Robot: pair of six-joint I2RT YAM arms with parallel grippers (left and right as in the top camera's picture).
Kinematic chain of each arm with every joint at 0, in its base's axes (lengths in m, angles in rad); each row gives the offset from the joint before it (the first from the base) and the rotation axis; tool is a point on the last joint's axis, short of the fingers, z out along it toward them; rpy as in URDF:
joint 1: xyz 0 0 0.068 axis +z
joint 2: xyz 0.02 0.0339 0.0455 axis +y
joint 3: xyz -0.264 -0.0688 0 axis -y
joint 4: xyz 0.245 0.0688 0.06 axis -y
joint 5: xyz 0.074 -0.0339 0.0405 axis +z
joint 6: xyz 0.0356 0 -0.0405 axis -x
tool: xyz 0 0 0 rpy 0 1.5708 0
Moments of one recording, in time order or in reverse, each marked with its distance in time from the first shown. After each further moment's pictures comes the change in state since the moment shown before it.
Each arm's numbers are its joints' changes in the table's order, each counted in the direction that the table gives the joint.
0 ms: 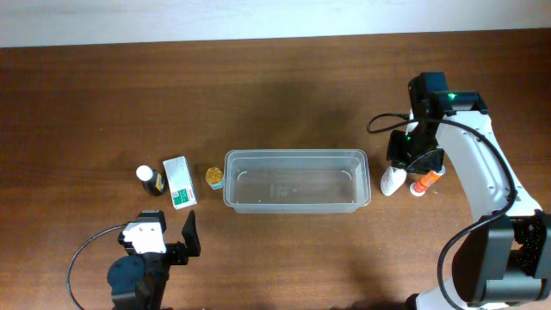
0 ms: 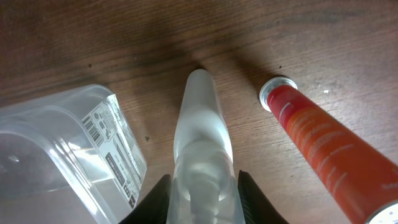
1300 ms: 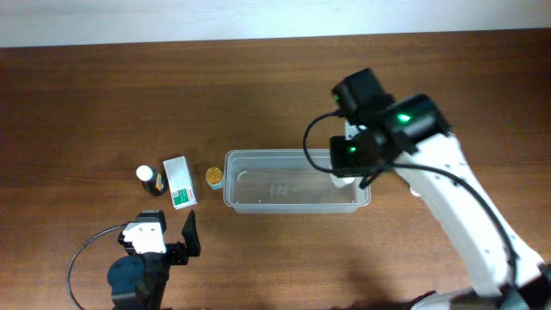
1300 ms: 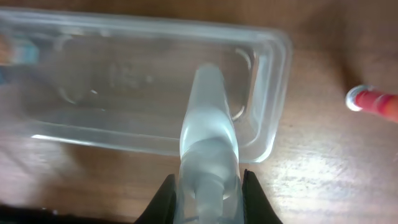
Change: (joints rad) left arm 0.000 0.000 0.000 0.000 0.000 0.000; right arm 0.460 -0.122 0.214 -0.185 -0.016 -0.120
